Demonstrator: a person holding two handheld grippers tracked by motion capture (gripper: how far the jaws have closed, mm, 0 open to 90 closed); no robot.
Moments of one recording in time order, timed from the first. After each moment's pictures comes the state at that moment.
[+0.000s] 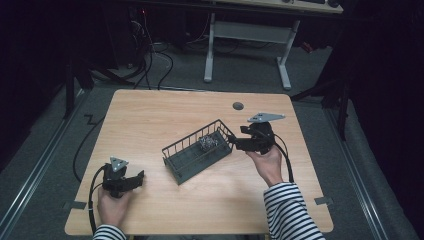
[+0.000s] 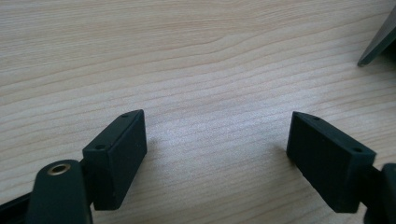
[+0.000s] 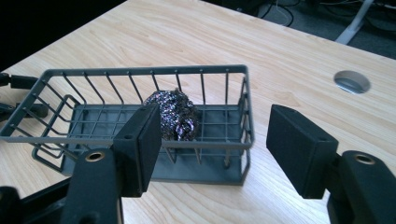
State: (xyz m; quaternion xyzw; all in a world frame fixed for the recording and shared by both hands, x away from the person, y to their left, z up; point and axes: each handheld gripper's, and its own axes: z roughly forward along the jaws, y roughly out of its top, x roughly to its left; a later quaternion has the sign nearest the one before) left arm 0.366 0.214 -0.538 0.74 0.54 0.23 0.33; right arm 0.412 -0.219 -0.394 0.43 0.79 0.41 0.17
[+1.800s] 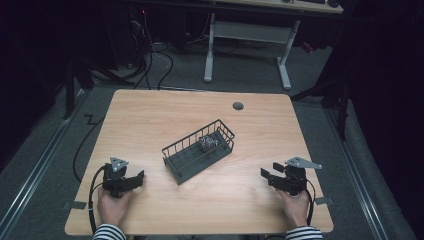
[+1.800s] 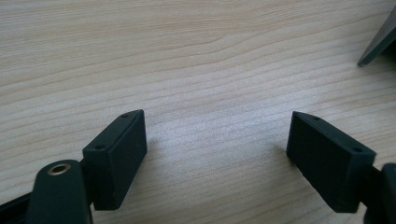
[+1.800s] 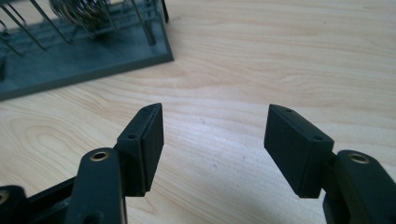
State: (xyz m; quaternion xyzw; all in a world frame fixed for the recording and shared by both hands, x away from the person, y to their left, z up) left arm 0.366 0.214 -0.538 0.74 0.54 0.23 0.33; right arm 0.328 -0.317 -0.491 0.52 0.73 0.41 0.19
